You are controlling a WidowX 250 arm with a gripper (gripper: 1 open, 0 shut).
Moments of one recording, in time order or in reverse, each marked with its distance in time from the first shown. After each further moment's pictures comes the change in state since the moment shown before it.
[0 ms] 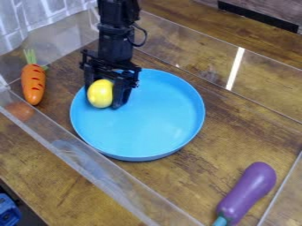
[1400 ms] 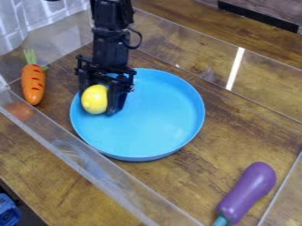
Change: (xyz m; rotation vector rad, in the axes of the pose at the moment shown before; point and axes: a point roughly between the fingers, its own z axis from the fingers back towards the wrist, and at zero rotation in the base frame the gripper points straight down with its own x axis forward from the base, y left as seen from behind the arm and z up) arm -0.017 -0.011 0.000 -0.087 0.052 -0.038
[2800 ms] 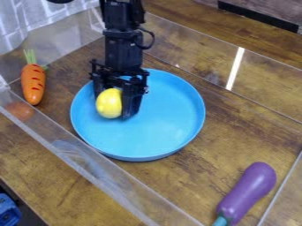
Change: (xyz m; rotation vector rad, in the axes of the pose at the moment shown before) arm -0.005 -0.037 0.003 -0.065 0.031 -0.101
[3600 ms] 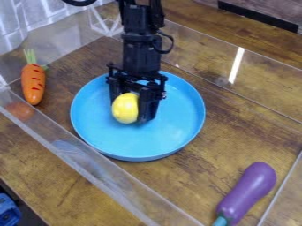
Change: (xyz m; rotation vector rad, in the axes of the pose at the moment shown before) arm 0.011 -0.015 -0.003 0.002 0.003 -0.023
